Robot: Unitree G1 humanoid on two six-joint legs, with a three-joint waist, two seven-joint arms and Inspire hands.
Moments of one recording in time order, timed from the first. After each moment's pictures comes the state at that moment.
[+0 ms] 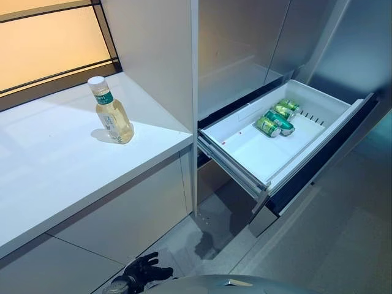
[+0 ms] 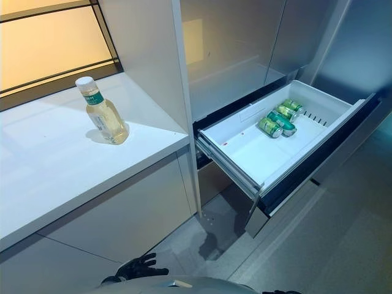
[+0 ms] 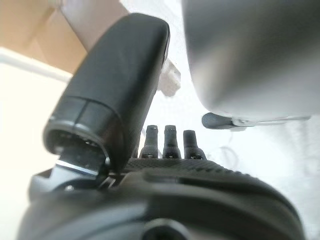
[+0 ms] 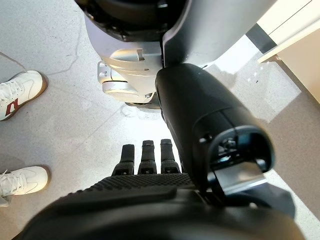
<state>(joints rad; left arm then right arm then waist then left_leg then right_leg) 0.04 0.25 -0.27 1.16 -0.27 -0.12 -0.20 0.03 -0.26 0.15 1.26 0.20 0.24 0.08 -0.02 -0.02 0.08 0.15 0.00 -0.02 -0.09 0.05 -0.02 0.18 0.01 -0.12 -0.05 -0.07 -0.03</state>
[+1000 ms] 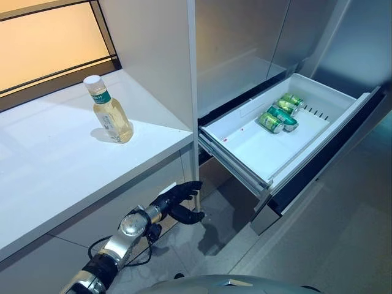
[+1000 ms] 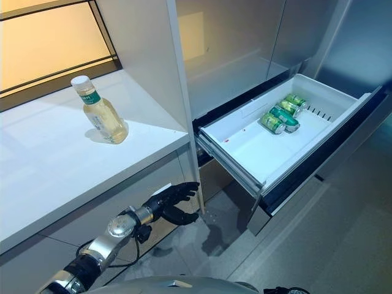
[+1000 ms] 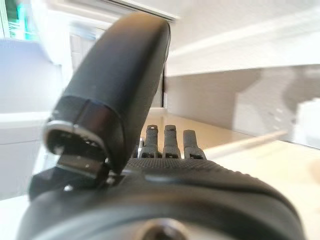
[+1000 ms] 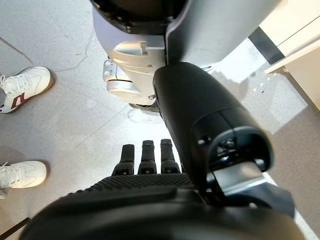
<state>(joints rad) -0.09 0.46 -0.47 0.37 -0.30 -0.10 -0.36 0.02 -0.29 0.17 1.25 0.17 0.24 0.12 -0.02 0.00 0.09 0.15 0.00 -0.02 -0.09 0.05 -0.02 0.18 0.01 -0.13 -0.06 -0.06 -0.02</state>
